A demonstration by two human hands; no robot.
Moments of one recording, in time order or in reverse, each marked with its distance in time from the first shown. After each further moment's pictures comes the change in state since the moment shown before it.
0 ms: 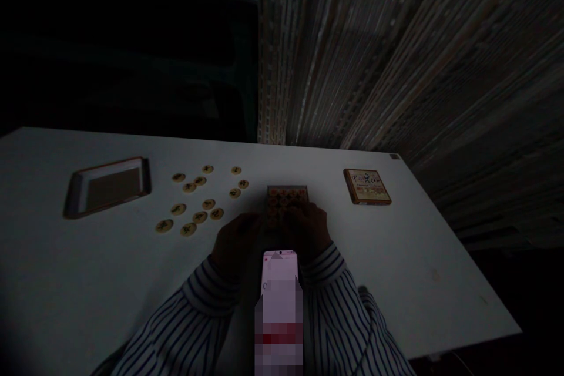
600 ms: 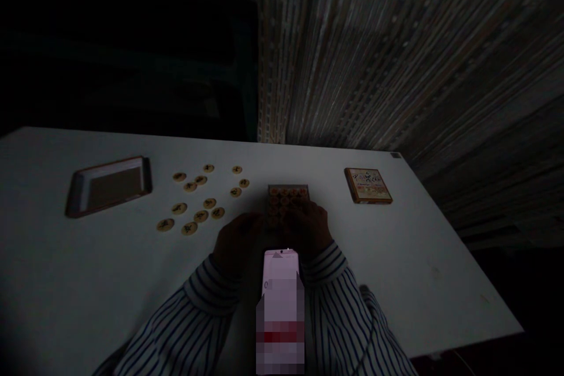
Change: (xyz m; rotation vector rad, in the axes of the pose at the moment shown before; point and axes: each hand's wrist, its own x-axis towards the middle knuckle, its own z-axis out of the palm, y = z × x) left_hand -0.002 0.002 -0.002 0.033 -0.016 -0.006; right_hand -0.001 0.004 0.002 -0.025 -0.058 -0.034
